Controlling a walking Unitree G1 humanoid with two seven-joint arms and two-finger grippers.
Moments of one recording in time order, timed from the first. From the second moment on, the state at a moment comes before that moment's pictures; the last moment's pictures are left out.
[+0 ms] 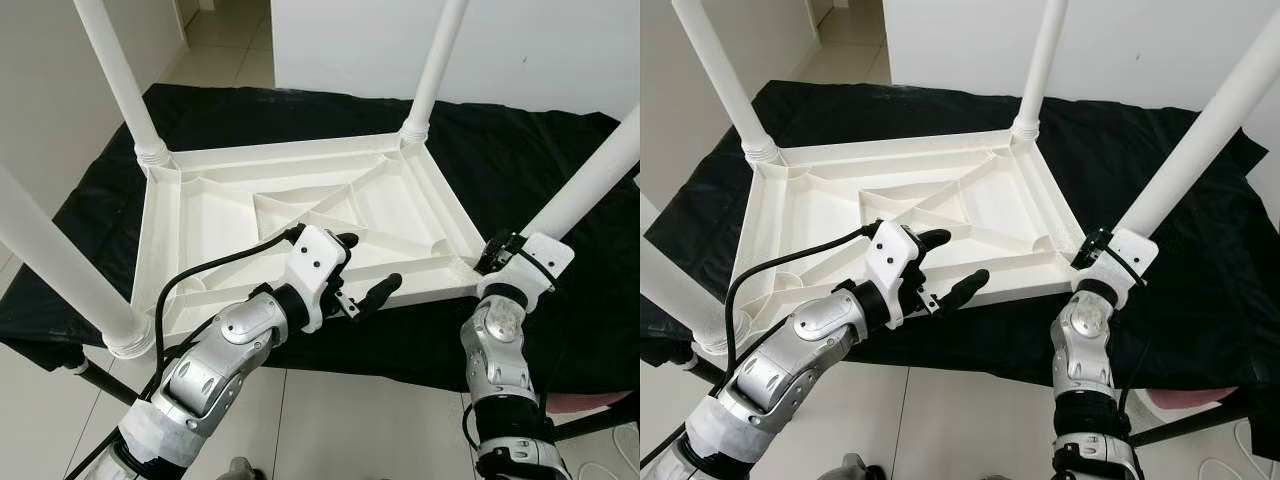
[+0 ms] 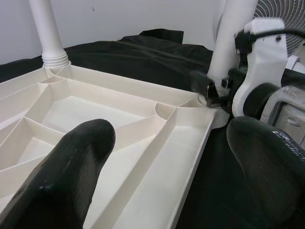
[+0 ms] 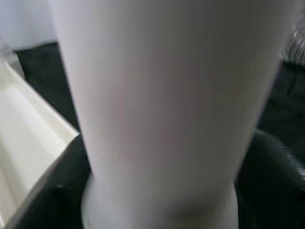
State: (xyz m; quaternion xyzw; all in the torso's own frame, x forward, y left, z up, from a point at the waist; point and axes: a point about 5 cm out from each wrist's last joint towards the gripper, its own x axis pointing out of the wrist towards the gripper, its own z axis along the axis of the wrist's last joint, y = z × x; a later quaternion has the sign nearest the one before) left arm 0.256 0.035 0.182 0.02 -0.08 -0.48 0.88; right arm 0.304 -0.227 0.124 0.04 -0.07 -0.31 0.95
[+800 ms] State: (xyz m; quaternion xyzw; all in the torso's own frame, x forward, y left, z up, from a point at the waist) left arm 0.250 0.026 0.177 0.04 -0.07 -0.49 0.87; right arm 0.311 -0.247 0.147 -0.05 -0.11 -0.14 0.98
